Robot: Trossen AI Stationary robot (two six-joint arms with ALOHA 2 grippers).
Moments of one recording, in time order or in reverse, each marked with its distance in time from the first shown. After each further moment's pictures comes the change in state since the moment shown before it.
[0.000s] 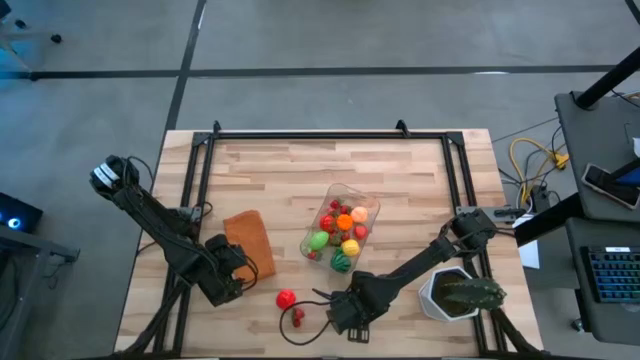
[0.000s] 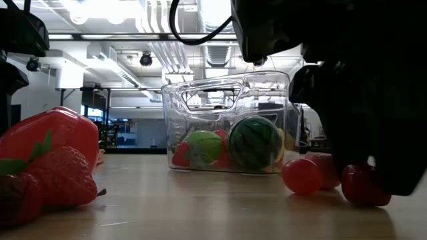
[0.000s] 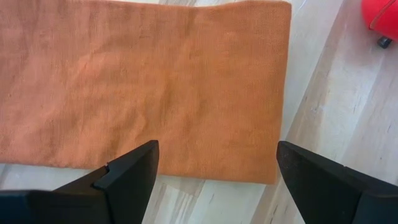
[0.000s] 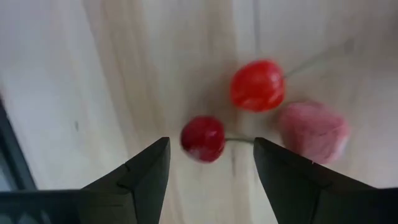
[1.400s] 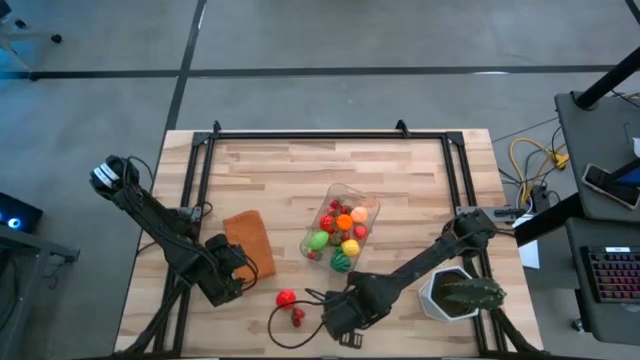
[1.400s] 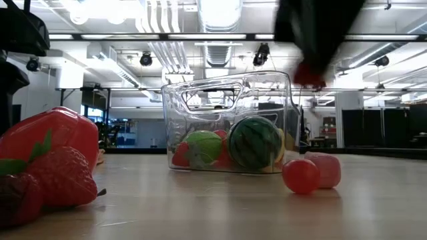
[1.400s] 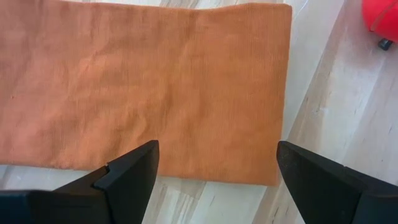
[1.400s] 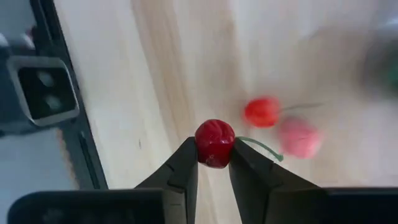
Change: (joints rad) left arm -0.001 0.000 0.000 0.000 -0.008 0.000; right arm 0.001 -0.004 0.191 -0.117 0.054 0.066
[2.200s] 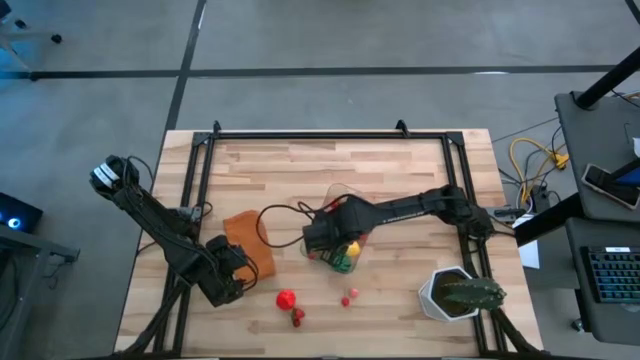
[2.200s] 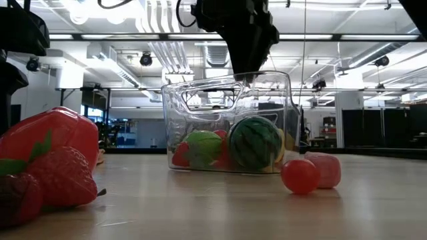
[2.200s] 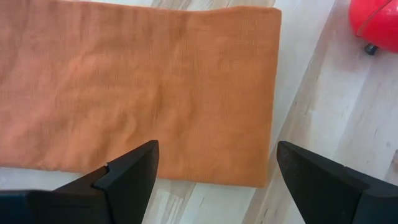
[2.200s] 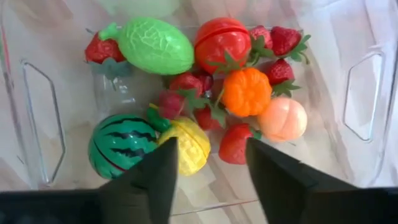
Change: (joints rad) left arm 0.001 0.000 0.000 0.026 0.007 -0.011; right arm -0.359 -0.011 0.242 -0.455 0.229 -0.113
